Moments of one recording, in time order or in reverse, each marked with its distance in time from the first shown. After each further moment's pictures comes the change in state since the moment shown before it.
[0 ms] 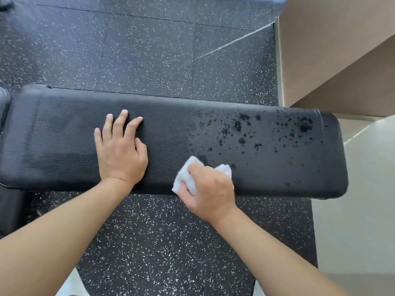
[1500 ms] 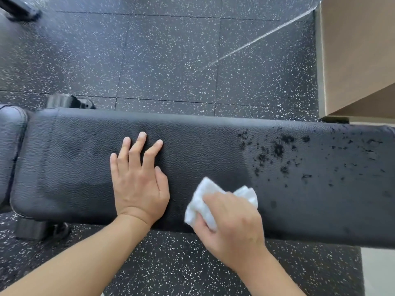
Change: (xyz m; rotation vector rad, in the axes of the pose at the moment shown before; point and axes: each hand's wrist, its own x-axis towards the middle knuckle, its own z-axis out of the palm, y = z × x) left_hand 0.004 -0.003 0.004 0.062 -0.028 0.019; right_hand 0.022 -0.007 0.015 0.103 -0.010 -0.084
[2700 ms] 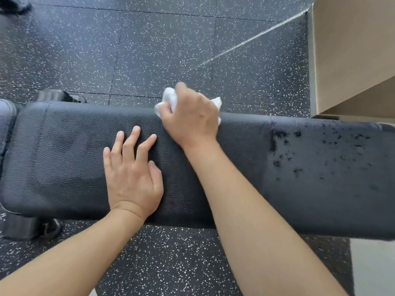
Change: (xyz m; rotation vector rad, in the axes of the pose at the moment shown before) left_hand 0.000 0.000 0.001 0.000 -0.003 -0.006; right_hand 0.192 -0.002 0.054 -0.124 0.037 0.264
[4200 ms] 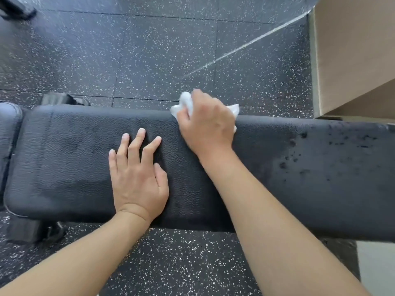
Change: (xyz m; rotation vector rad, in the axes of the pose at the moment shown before) left_hand 0.000 -0.001 0.000 -0.010 0.004 0.007; right_hand -0.010 0.017 -0.006 -0.078 0.043 0.019
